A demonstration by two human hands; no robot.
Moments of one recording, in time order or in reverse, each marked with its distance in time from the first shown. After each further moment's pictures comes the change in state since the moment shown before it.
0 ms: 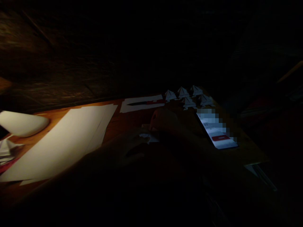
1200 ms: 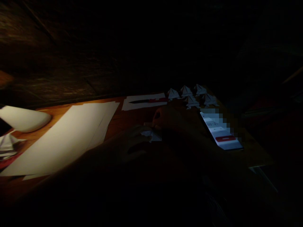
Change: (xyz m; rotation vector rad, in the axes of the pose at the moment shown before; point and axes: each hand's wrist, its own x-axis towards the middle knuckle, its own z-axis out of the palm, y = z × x) left_hand 0.000 -0.003 -0.002 -0.049 0.001 0.007; right_hand 0.001 0.008 -0.004 -0.016 -0.017 -0.087
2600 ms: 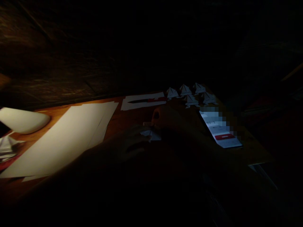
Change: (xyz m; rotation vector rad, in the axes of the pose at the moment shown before) left_hand 0.003 -0.002 -0.002 0.003 -0.008 0.037; right_hand -0.001 0.003 0.002 -0.036 0.001 -0.071
